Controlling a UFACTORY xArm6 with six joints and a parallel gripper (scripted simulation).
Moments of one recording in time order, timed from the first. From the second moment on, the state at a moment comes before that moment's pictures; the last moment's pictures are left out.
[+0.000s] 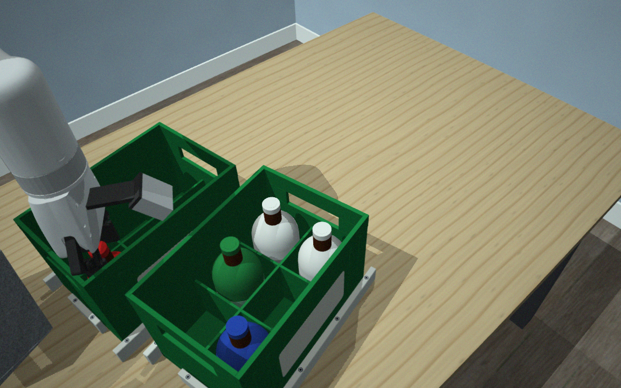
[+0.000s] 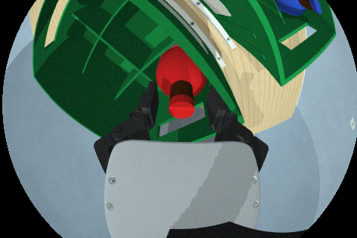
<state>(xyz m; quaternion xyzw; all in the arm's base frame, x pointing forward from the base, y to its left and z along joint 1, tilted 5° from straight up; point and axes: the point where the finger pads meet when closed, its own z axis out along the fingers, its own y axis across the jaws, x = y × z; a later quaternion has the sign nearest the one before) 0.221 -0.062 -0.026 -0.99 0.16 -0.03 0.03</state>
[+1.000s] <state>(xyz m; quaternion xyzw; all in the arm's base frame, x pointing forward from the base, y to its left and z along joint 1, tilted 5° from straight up) 0.218 -0.068 0.029 -0.99 0.16 -0.04 0.03</state>
